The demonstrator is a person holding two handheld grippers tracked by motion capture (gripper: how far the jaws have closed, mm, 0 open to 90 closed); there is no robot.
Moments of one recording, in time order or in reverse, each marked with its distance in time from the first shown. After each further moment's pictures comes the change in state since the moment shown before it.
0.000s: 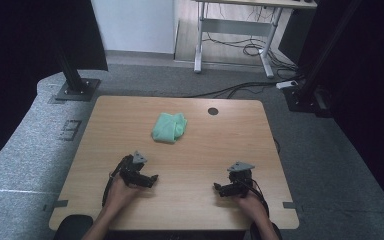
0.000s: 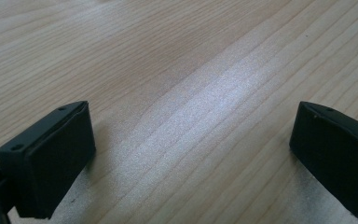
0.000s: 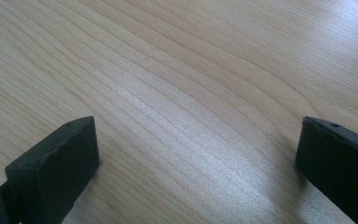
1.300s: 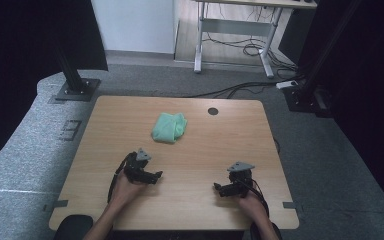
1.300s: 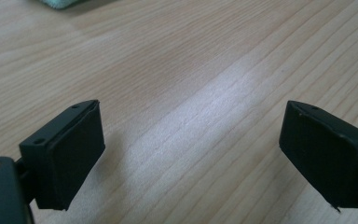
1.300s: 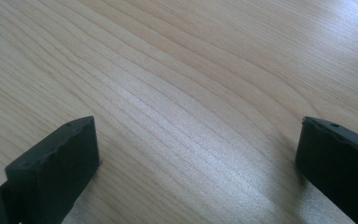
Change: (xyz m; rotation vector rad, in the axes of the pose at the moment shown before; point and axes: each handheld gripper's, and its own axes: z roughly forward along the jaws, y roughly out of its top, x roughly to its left) left arm -0.007 0.018 0.001 -0.033 -0.024 0.010; right arm 0.000 0.000 0.000 0.000 0.000 0.000
